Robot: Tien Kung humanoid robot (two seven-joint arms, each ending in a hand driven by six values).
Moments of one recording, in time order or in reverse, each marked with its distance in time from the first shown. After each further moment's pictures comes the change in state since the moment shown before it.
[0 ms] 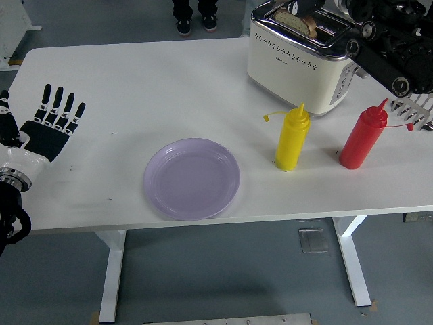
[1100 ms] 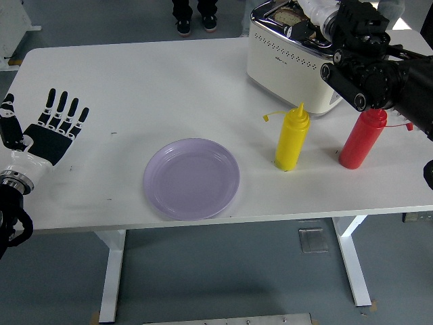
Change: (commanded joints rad) left arm -0.003 0.009 0.027 0.005 -0.001 0.001 -0.004; right arm -0.010 0.164 -0.216 -0.283 0.142 -0.110 0.023
